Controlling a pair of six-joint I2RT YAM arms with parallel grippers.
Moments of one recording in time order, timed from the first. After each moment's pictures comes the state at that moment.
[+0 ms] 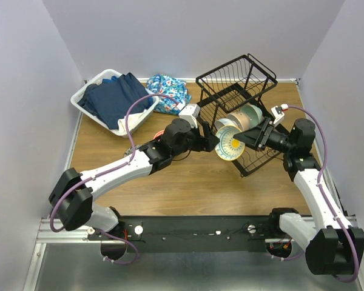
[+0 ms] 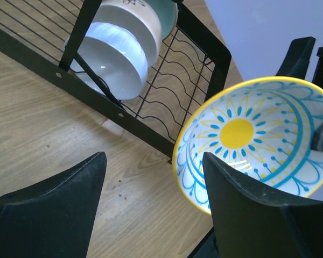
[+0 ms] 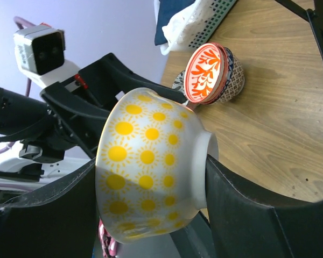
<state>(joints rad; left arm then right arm) -0.88 1.38 1.01 0.07 -0.05 -0.65 -0.01 0.96 0.67 0.07 -0.99 0.89</state>
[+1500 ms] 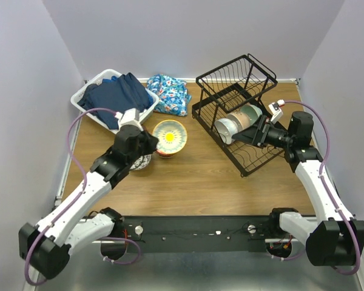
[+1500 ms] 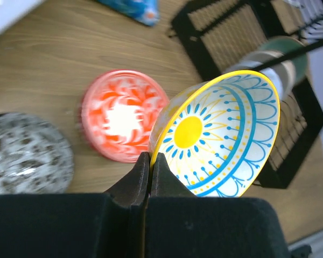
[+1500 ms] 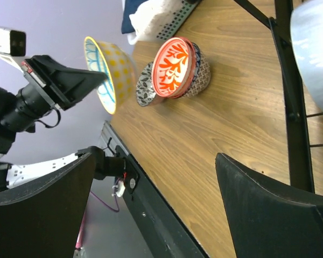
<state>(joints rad) -0.58 0.96 0.80 -0.26 -0.15 -0.69 -0.01 1.03 0.78 -0.16 -0.96 0.61</state>
